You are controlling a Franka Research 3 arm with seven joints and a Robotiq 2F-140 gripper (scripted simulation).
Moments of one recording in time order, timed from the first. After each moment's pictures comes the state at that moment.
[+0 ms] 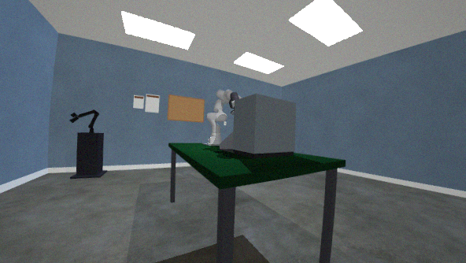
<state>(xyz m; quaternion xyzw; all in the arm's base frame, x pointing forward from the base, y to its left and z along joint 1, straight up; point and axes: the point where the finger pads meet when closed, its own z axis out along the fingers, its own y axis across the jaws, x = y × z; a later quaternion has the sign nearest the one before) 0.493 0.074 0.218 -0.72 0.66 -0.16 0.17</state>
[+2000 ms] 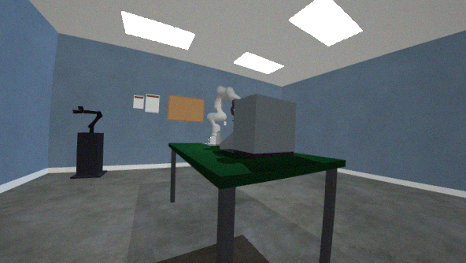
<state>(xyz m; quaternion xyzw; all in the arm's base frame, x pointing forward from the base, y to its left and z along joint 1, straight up) 0.534 0.079 0.136 -0.72 0.66 -0.16 0.17</state>
